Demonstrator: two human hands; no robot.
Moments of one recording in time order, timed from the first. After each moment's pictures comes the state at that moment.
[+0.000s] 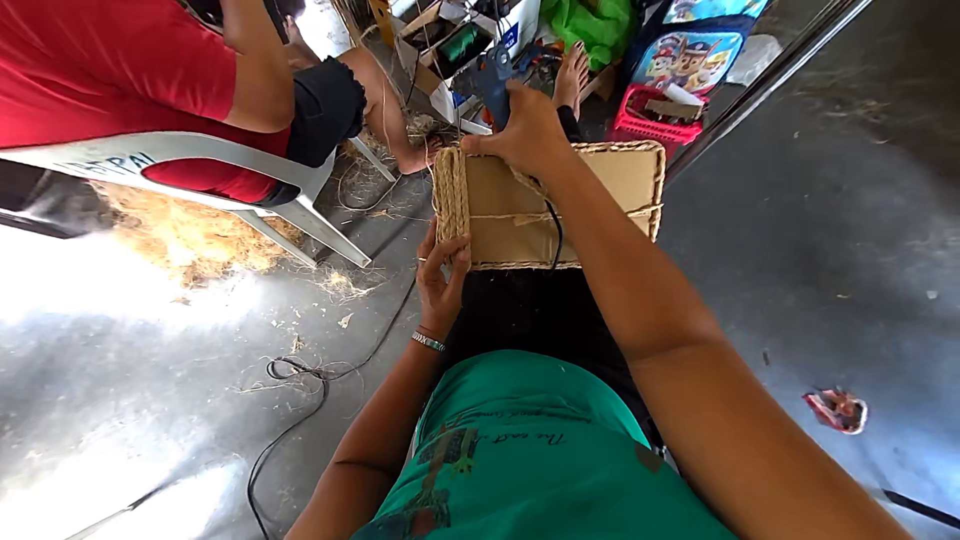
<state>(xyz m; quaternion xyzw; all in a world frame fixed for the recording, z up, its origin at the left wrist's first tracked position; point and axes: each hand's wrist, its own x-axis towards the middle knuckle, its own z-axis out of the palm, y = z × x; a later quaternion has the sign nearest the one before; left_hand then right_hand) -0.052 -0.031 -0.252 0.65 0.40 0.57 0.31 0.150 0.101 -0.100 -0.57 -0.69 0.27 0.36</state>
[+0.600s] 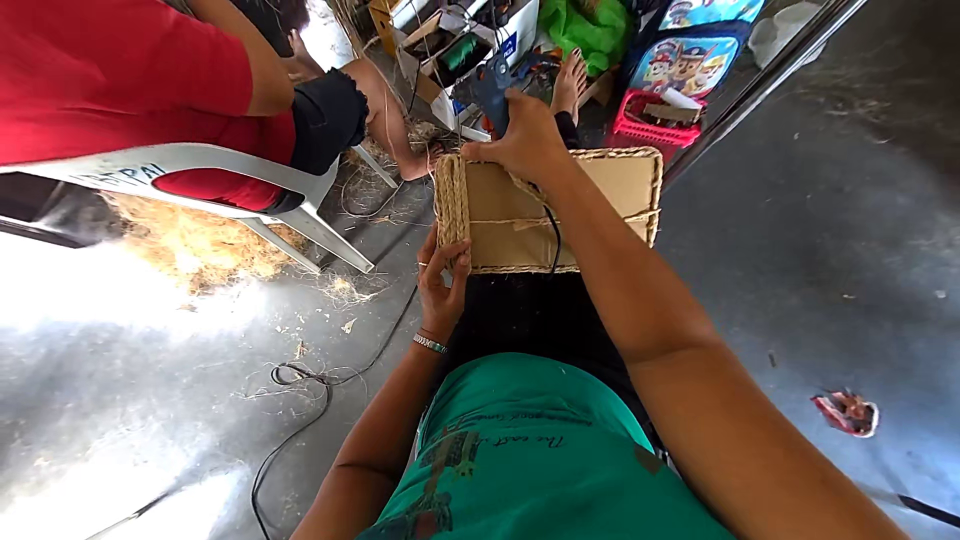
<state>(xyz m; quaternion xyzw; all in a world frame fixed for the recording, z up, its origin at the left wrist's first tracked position) -0.054 -0.026 -0.257 0.68 0.39 0.56 0.26 0.150 0.100 -0.100 -0.57 -0.69 0.27 0.35</state>
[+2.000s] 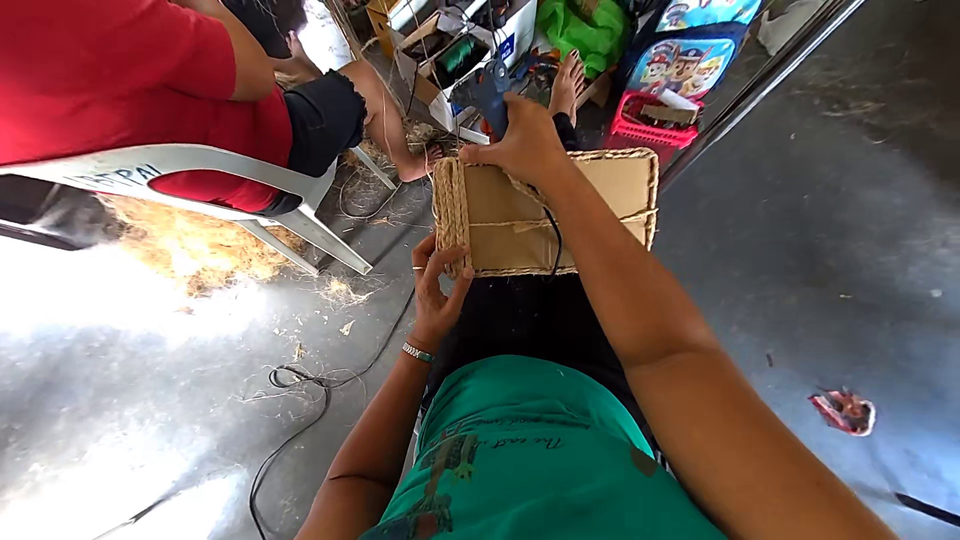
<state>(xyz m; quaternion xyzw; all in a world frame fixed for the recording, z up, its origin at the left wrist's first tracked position) -0.064 -0.031 -0.243 0.71 0.38 0.52 0.28 0.152 0.100 -0.102 -0.57 -0.69 0.27 0.36</state>
